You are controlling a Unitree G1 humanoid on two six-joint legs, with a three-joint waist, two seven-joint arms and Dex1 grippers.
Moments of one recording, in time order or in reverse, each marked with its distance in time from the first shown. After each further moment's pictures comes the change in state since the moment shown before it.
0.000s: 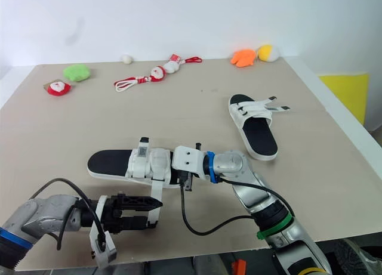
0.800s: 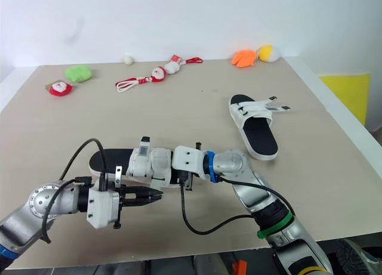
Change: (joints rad) left arm 0.011 0.176 -0.063 -0.417 -1.037 0.966 -0.401; right arm -0.010 -0.006 0.005 0.011 -0.004 -0.009 -0.003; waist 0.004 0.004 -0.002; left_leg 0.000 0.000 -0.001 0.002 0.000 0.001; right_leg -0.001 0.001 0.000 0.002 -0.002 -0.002
